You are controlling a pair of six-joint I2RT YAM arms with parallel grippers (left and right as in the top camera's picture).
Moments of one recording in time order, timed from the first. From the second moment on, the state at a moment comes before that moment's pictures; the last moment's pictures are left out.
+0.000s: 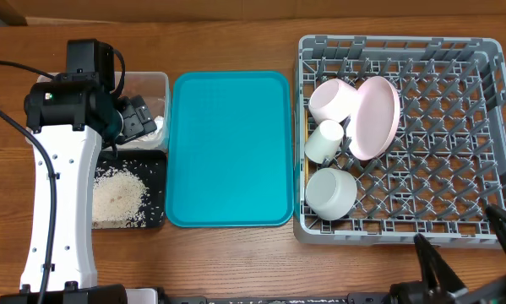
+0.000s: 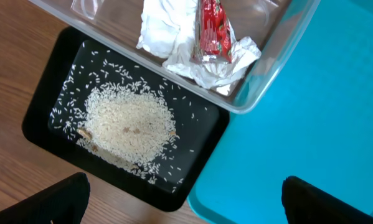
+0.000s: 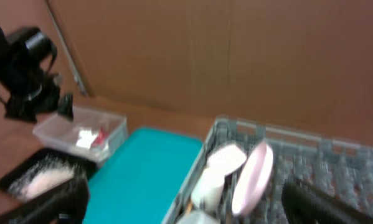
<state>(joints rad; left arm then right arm) 0.04 1.54 1.65 -1.38 -0.18 -0.44 0.10 0.51 1.52 -1.19 -0.30 0.01</state>
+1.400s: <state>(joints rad) 0.04 1.54 1.65 -1.38 -0.18 -0.44 0.11 0.01 0.02 0.15 -0.27 0.01</state>
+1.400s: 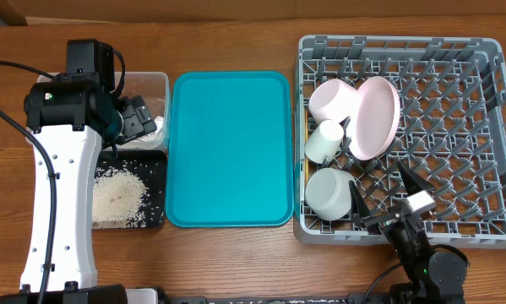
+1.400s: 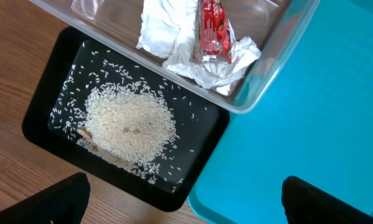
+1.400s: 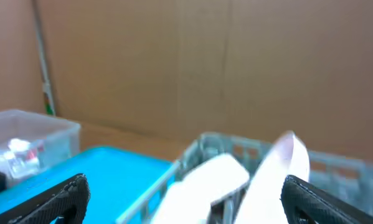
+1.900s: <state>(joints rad) 0.04 1.54 1.65 -1.38 -0.18 -0.44 0.11 0.01 0.02 -0.01 -0.22 0.01</state>
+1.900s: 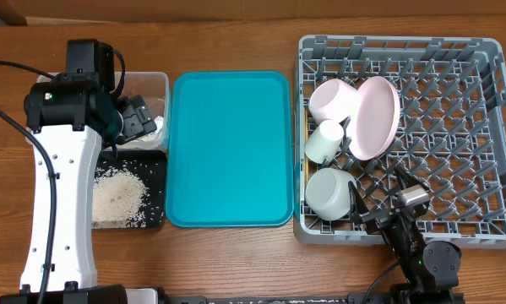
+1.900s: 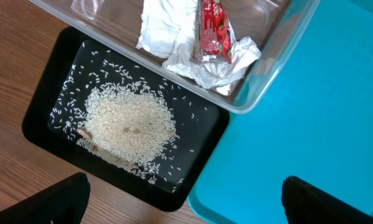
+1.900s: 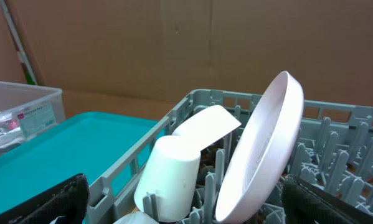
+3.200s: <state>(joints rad) 0.04 1.54 1.65 -1.38 -0.18 -0.44 0.11 0.01 0.02 -0.03 -0.03 0.13</state>
